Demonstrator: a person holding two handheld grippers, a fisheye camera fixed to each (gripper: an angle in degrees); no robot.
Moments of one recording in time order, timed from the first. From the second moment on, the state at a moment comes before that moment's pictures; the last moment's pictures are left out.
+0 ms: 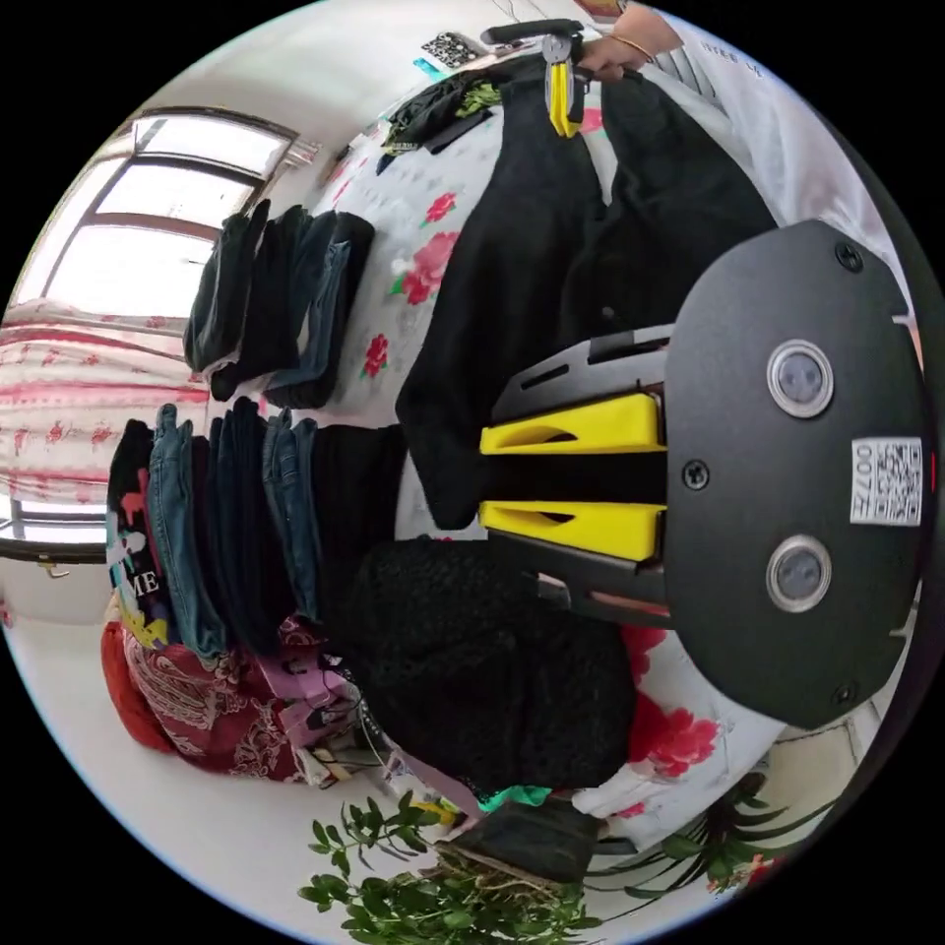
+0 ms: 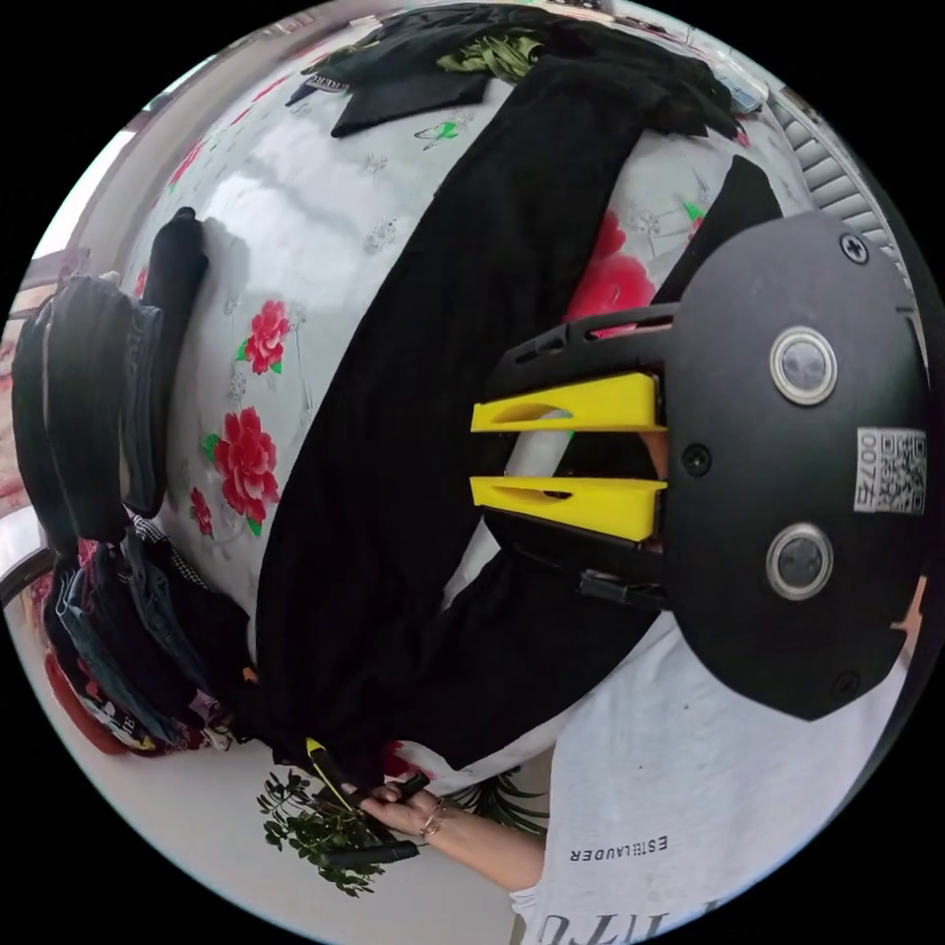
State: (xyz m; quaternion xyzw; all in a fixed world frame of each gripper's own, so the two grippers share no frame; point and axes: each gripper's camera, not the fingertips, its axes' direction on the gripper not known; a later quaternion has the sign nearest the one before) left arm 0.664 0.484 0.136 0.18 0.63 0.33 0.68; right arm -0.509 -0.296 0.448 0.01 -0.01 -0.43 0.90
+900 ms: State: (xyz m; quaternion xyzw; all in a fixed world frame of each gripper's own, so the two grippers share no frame) left arm 0.659 0.648 0.168 0.09 0.40 0.55 0.73; right arm -0.170 -0.268 0.369 0.06 0.09 -0.07 0.99
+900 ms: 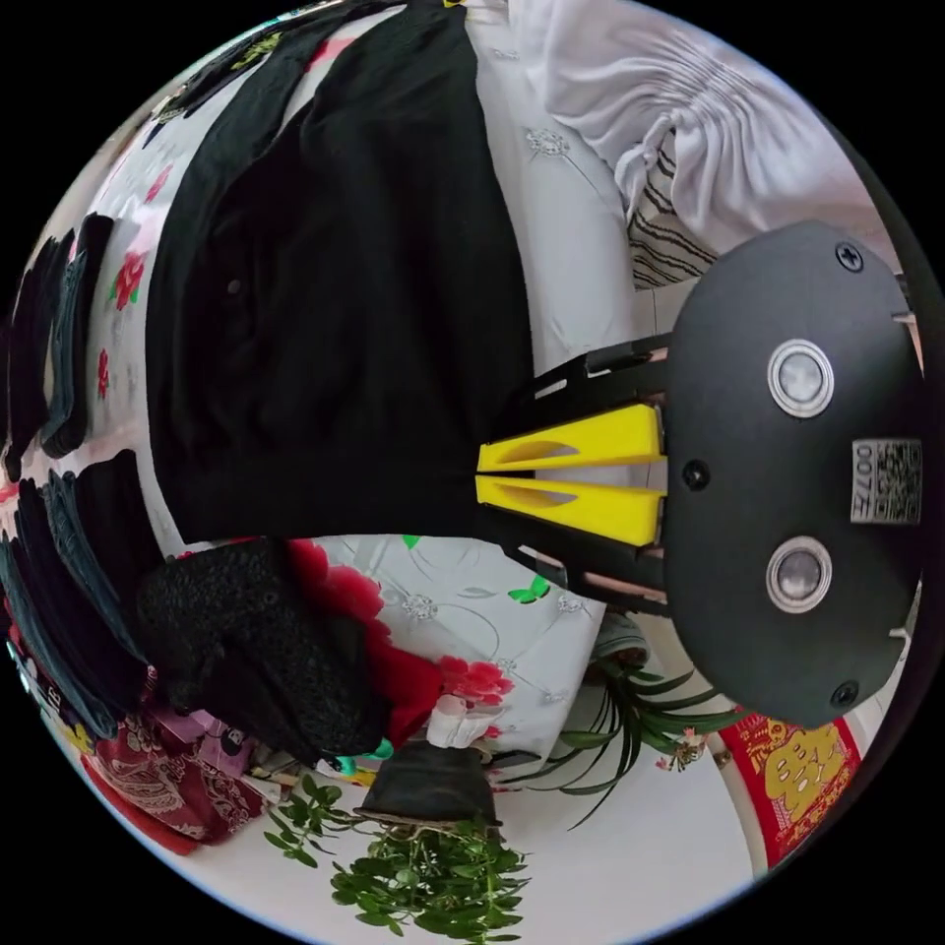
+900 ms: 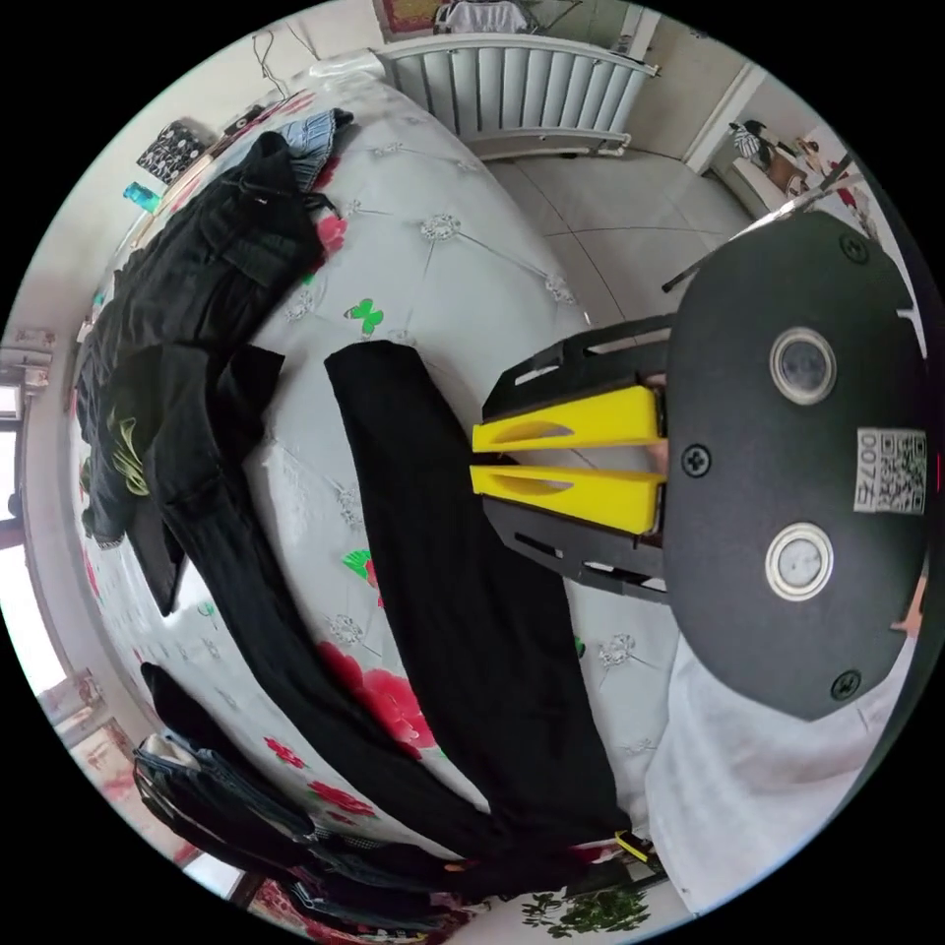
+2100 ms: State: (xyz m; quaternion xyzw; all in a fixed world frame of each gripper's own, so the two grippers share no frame) left arm 0.786 0.568 0.043 0.13 0.46 0.58 0.67; right arm -0.420 -0.433 0.342 0.03 0.11 -0.35 0.93
